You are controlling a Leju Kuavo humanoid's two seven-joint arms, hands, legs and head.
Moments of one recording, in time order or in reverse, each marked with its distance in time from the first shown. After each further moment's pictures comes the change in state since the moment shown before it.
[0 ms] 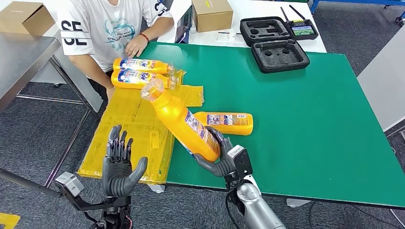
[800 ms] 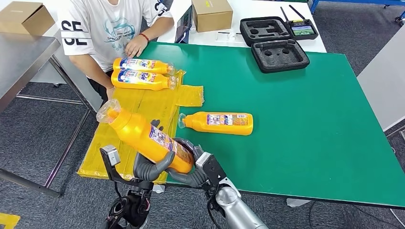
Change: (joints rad) left arm -0.245 0.009 -0.086 0.363 0.143 -0.139 0.095; right arm -0.040 0.111 0.108 0.134 0.128 0.078 0.002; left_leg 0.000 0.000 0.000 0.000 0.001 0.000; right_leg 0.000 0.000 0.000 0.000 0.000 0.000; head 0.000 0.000
